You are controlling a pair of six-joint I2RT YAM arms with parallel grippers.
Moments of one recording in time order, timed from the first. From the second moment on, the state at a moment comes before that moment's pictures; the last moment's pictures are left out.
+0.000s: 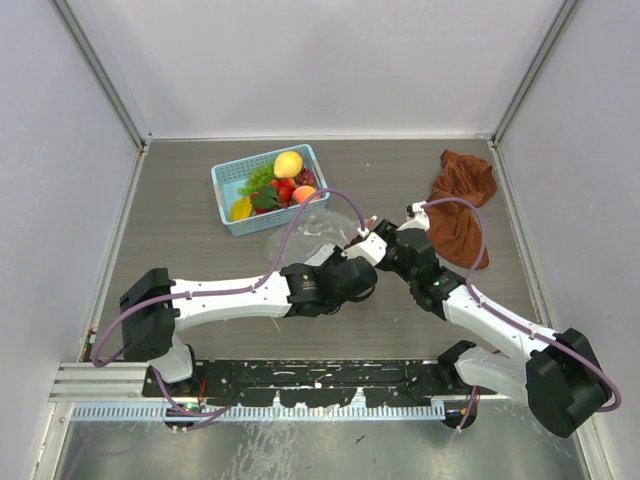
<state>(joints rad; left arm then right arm) -1.27 1.65 1.26 -0.42 -0.73 -0.17 0.57 1.05 0.51 0.15 0.09 0.90</state>
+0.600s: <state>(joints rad) -1.29 1.65 1.26 -0.41 -0.73 -0.17 0.57 1.08 0.51 0.19 0.05 0.92</state>
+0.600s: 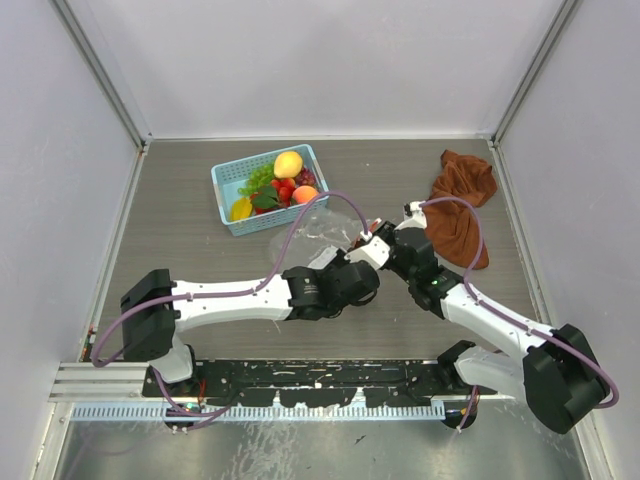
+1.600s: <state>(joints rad) -1.22 1.54 1.28 -0.42 -0.58 -0.33 0.59 1.02 0.54 0.13 0.03 0.84</state>
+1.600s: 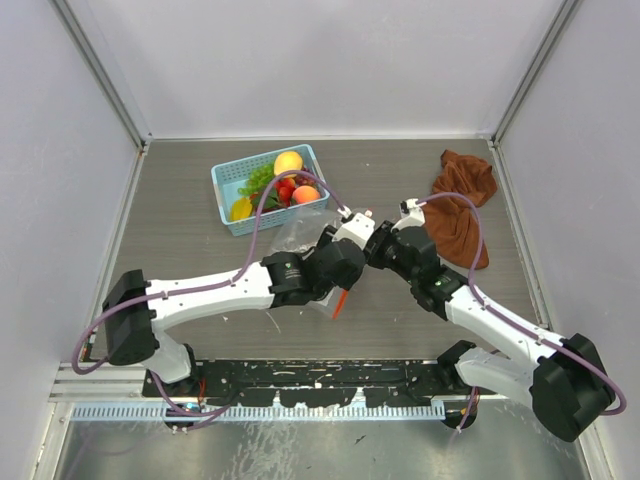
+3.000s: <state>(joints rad) -1.17 1.61 1.26 -0.40 -0.66 -0.37 0.61 1.03 0.56 0.09 0.03 0.82</state>
